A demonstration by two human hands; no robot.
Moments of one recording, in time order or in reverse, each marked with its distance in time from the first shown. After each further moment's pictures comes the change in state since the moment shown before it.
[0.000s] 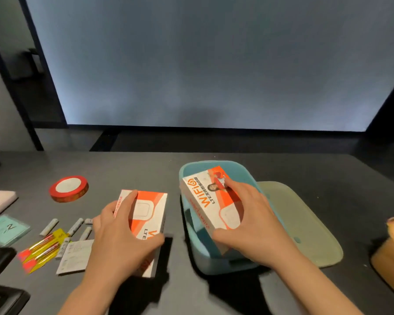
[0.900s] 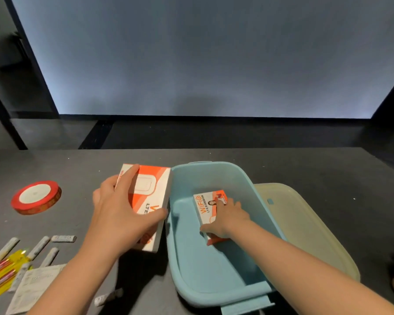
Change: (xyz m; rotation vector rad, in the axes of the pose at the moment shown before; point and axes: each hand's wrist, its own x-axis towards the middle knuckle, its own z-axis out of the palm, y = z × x) left_hand 0.077 0.062 0.029 -0.082 -0.048 0.085; right_hand 0.145 0.122 0.089 -0.502 -0.438 0.372
